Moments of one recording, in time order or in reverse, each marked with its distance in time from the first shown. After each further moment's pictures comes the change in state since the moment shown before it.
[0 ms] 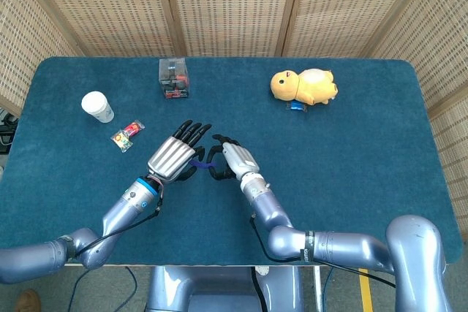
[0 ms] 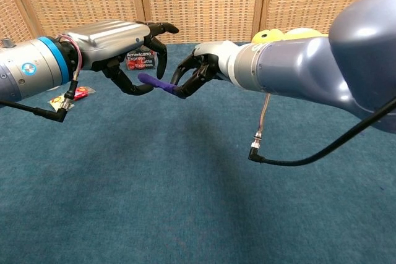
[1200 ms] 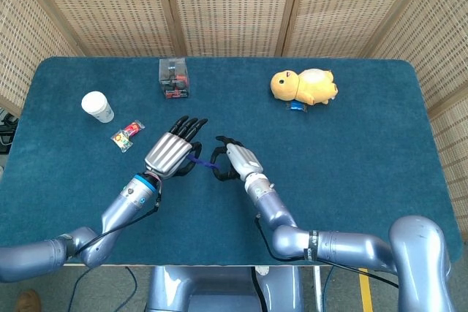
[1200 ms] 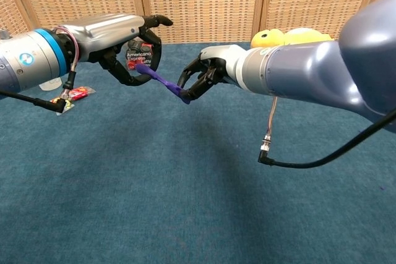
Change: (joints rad) left arm -0.008 0.014 -0.011 -0.006 -0.053 0.020 -0.024; right arm -0.016 0.014 -0.023 0.007 -0.006 -0.020 0.017
